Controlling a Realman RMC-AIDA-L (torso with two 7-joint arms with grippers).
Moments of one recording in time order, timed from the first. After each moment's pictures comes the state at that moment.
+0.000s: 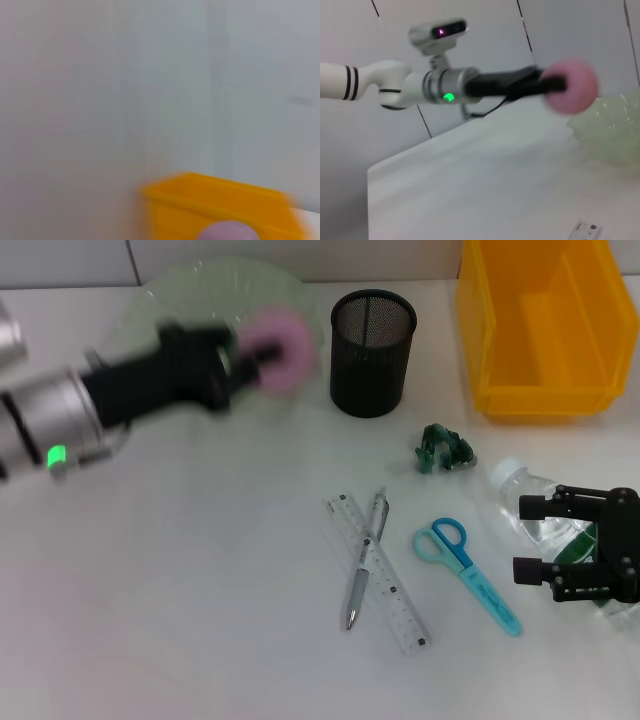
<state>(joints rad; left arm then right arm) -0.47 -2.07 1.05 0.59 1.51 1.36 -1.10 0.40 2.08 -0.47 -0.80 -2.20 -1.92 1.34</state>
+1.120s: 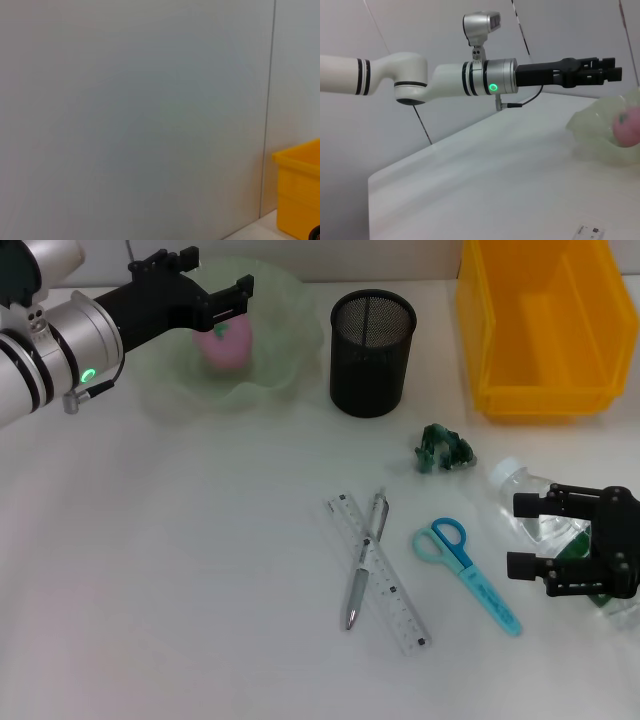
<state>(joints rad) -0.66 -2.08 1.05 0.49 1.34 0.80 -1.08 0.41 2.08 -0.46 -0.78 -2.20 -1.91 1.36</state>
